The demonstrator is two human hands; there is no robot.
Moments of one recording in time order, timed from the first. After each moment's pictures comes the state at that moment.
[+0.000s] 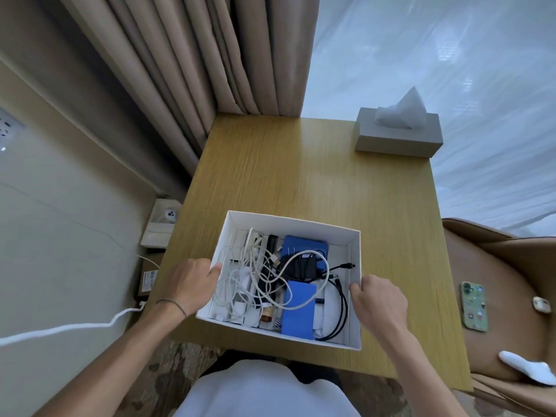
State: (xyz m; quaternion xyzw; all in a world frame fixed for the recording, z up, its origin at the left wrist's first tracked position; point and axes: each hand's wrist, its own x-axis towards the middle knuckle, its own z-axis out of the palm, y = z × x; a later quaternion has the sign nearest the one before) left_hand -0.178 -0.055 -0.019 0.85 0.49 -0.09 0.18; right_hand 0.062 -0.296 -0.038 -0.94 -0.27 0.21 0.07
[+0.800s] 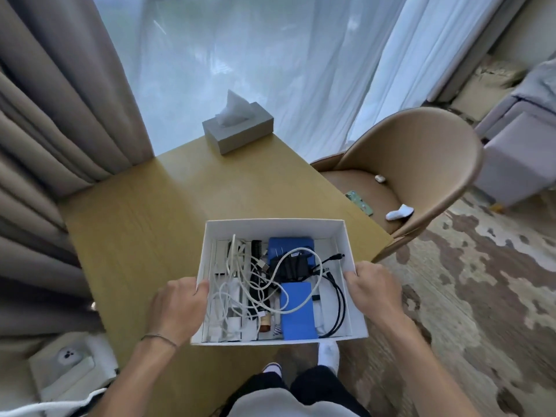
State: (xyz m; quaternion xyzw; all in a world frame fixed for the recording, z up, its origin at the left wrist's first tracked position) left_hand -0.151 -0.002 0.002 0.97 0.16 -0.05 0.16; right_hand -0.099 -0.344 0.007 -0.98 0.09 0.08 0.16
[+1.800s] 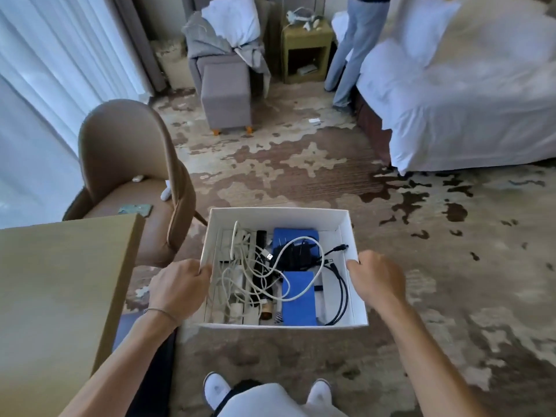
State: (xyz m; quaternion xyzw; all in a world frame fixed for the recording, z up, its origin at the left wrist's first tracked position) left_hand -0.312 -0.408 0.036 0.93 -0.34 -0.07 0.09; right_hand -0.583 -0.620 0.024 -0.80 0.57 -0.04 0.17
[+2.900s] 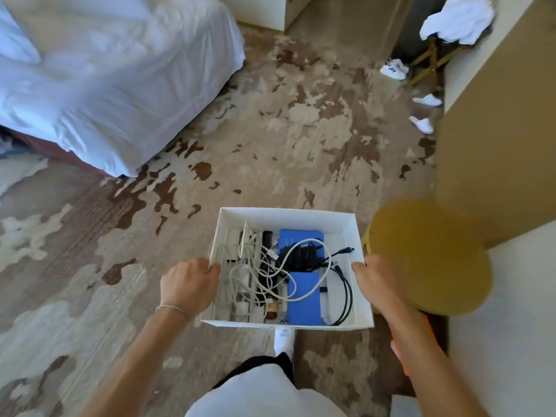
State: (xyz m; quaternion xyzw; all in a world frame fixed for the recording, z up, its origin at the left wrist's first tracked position) left_hand -0.847 -0.765 -0.003 0.63 -0.76 -0.17 -0.01; right_hand -1.161 -0.629 -0.017 -0.34 0.91 -0.12 0.21
